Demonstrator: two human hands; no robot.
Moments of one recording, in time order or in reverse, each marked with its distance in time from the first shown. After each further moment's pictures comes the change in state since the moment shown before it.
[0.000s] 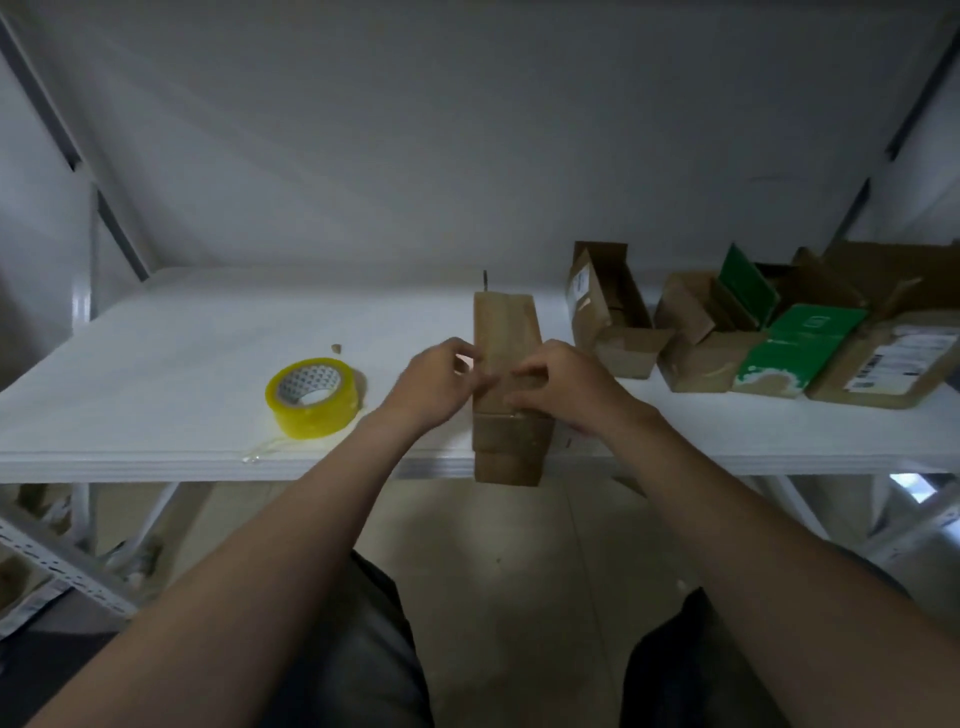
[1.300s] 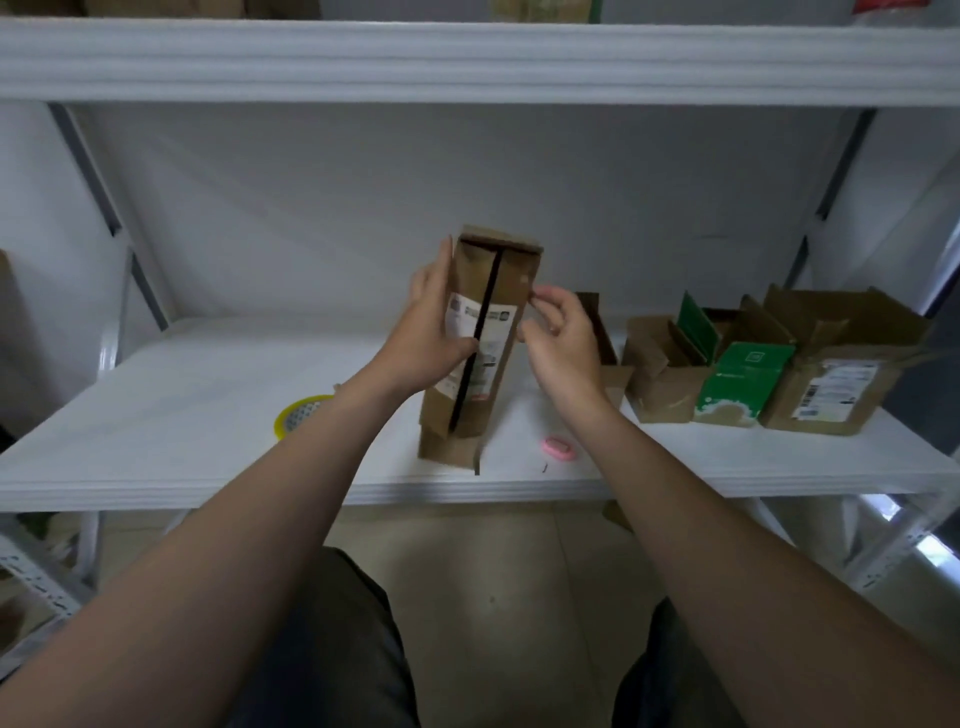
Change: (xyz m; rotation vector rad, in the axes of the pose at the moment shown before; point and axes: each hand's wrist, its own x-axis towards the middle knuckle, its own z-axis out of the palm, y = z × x) left_hand -0.016 0.081 -0.065 -0.175 0.189 0.388; right_hand -0.028 -0.053 -0.051 0.816 0.513 -0.023
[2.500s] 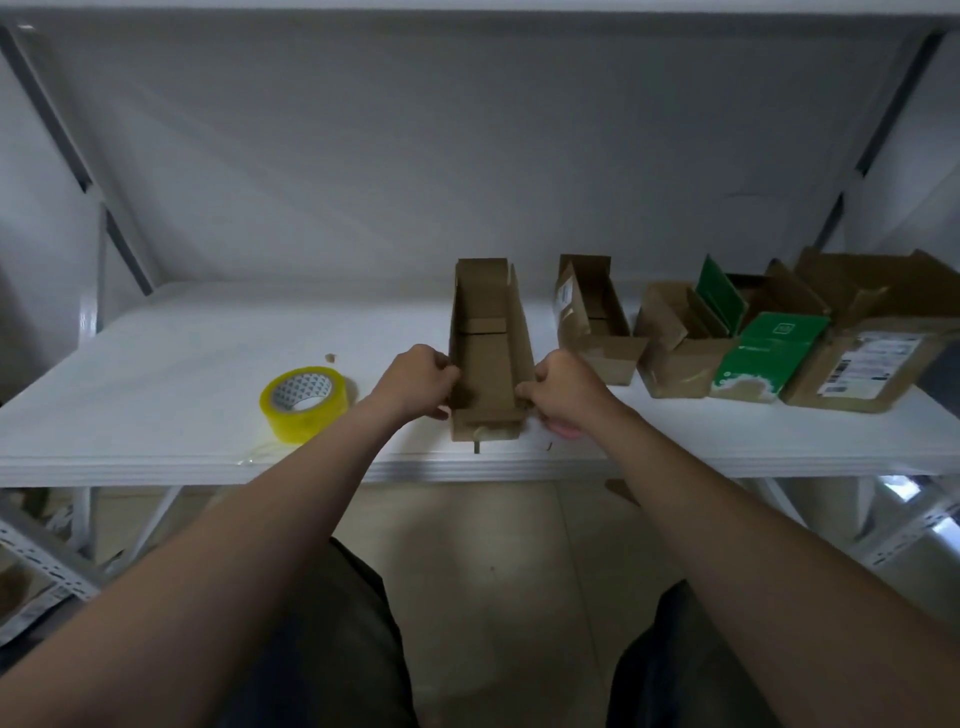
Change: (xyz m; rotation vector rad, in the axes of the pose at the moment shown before) left_hand -0.021 -0.075 0.045 -0.009 -0.189 -0.585; right_hand 0.021 0.086 -0.008 -0.747 -0.348 0.218
